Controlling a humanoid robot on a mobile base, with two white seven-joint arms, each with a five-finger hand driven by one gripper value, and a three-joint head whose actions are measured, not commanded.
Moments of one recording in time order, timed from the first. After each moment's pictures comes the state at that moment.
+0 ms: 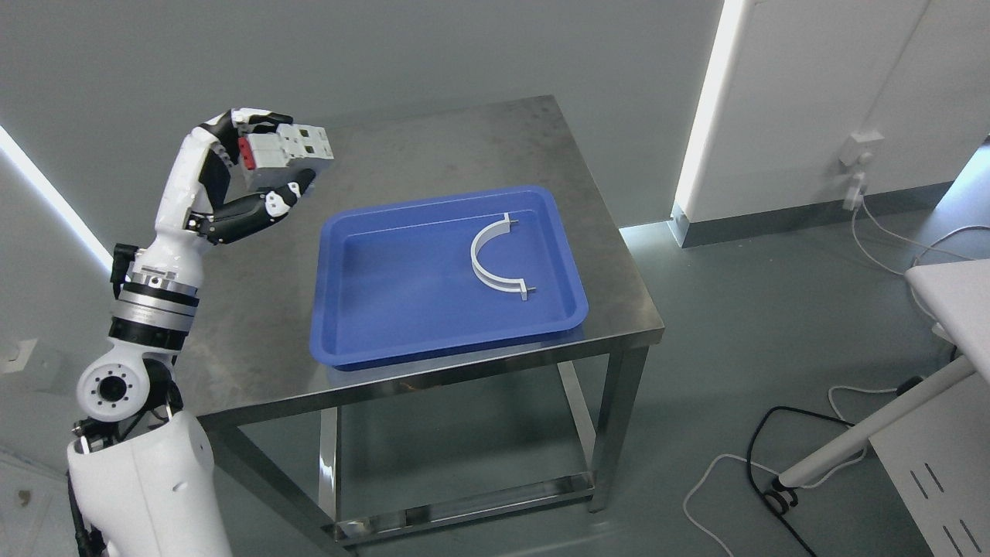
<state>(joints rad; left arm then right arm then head) -0.62 0.01 0.46 -1.55 -0.14 -0.24 -0.55 0.00 0.00 -0.04 -0.16 -0.04 0.07 0.00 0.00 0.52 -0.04</state>
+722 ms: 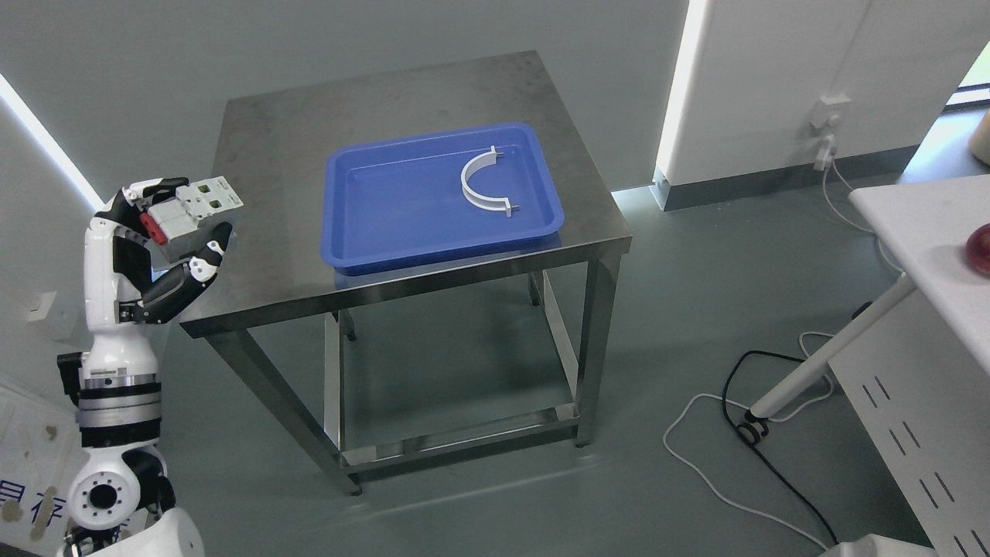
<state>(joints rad) -0.37 0.00 0.48 -1.66 -0.04 -0.36 -0.35 0.00 0.00 -0.04 -0.16 -0.04 0.07 0.00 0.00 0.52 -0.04</state>
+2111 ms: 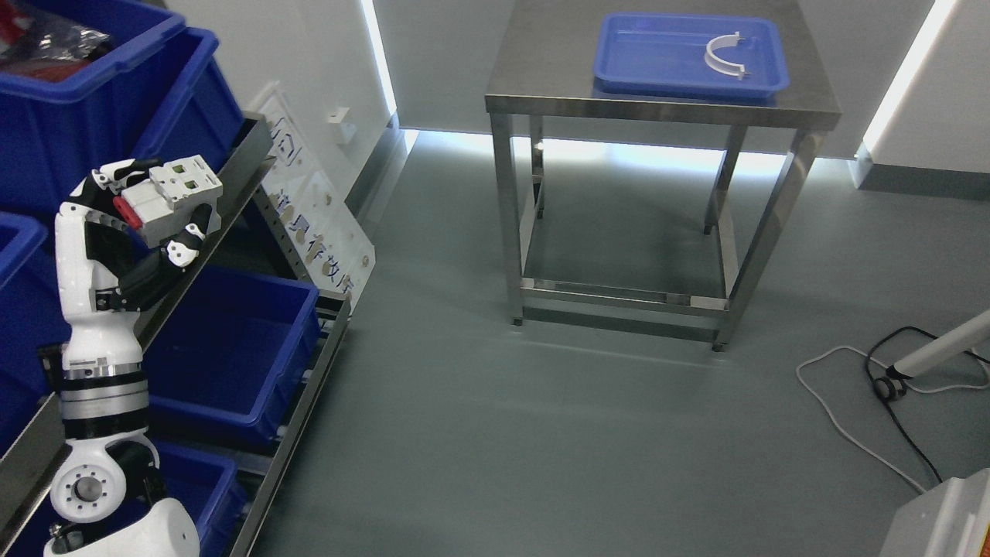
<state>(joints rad) -0.45 0.00 0.48 -1.70 0.00 -0.29 -0.35 0.00 0.00 -0.04 -0.16 -0.04 0.07 0.00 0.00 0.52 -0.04</state>
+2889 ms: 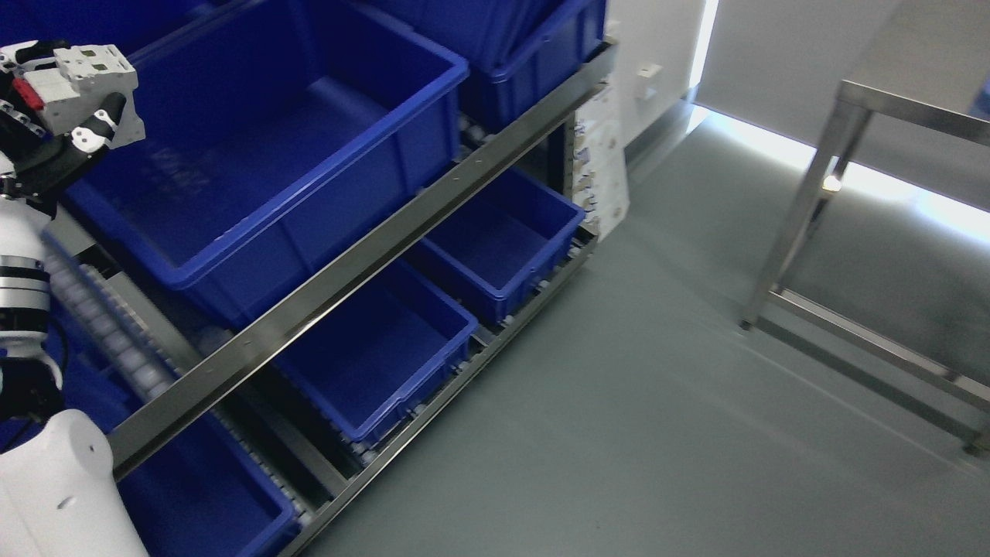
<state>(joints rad) -0.65 0.17 0.52 -1.71 0.00 0.13 -0.39 0.00 0.00 -0.04 -0.16 -0.04 0.07 0.00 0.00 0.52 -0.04</state>
